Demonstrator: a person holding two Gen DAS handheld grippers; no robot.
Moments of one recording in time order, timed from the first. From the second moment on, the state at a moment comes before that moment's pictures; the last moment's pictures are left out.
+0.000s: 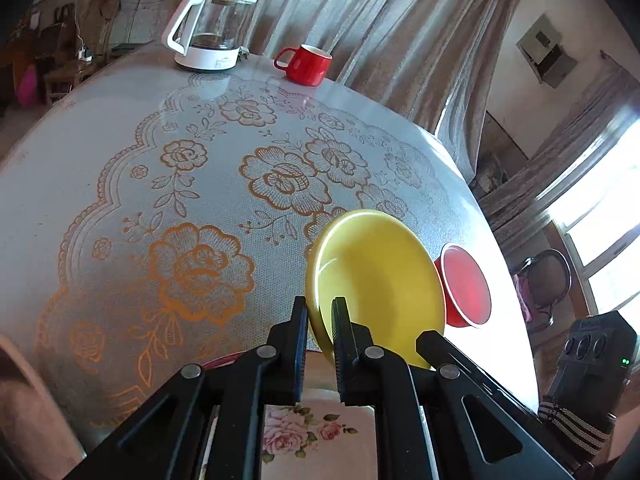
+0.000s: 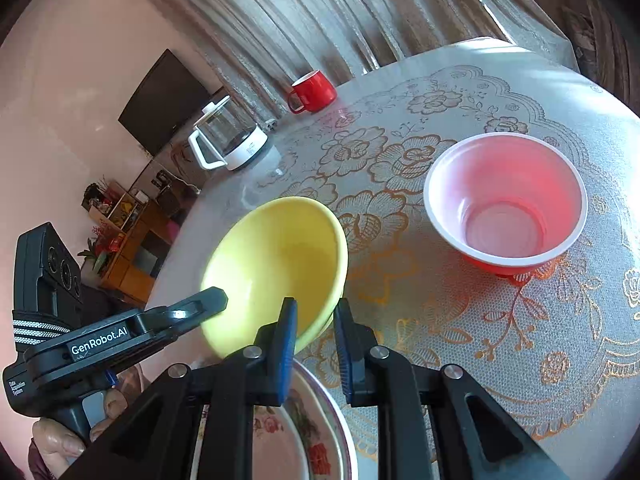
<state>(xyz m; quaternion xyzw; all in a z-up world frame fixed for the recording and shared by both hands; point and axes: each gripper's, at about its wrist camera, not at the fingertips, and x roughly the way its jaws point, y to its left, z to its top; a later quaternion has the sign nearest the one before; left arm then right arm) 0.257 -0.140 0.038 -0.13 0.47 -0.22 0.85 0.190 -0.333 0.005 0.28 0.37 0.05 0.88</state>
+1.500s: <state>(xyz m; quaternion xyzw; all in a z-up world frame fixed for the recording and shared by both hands) 0.125 0.109 0.013 -0.25 0.43 -0.05 0.87 0.169 -0.081 -0.001 0.14 0.46 0.25 0.84</state>
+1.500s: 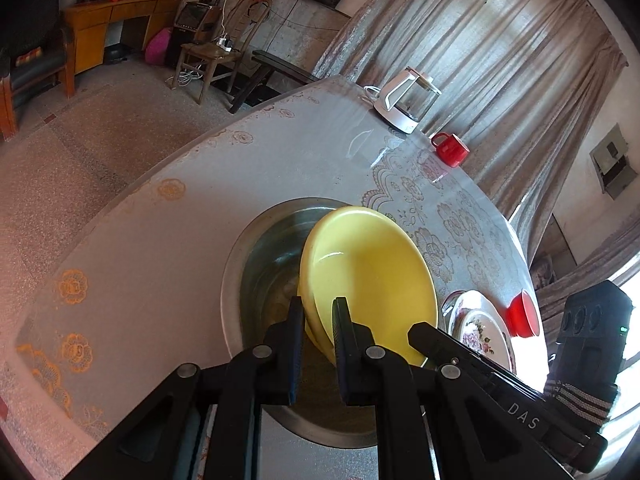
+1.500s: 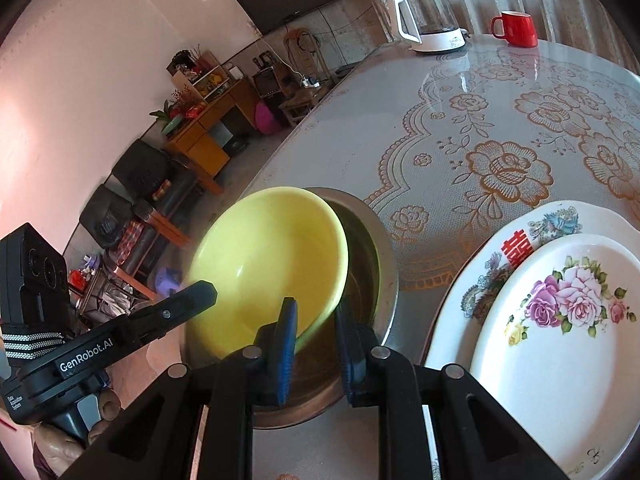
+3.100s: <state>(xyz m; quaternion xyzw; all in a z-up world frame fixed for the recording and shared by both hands) 0.097 0.087 0.021 -0.14 0.38 0.00 0.91 0.149 -0.062 0.000 0.07 0.43 0.24 0.87</state>
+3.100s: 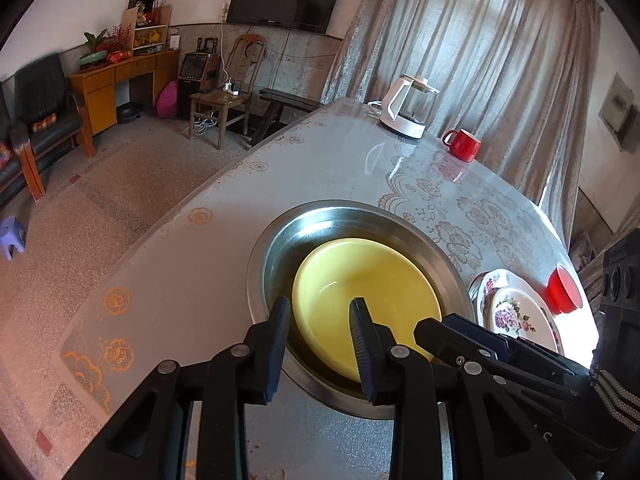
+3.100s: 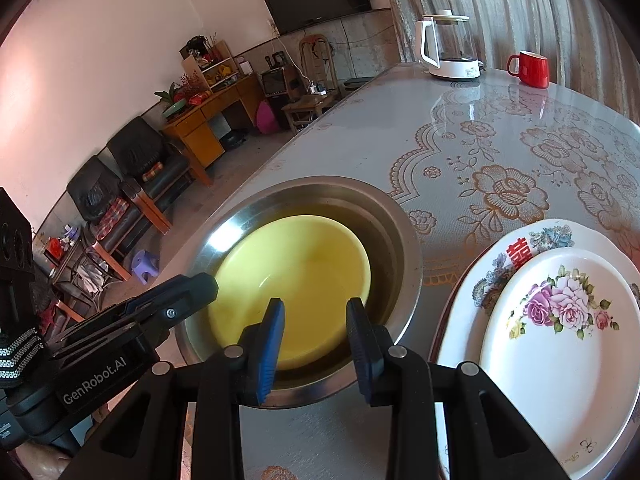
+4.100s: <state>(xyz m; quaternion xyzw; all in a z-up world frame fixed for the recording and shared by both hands) 0.105 -0.007 0.043 -0.04 0.36 -0.10 0.93 0.126 -0.173 0.014 0.18 0.40 0.17 0.89</state>
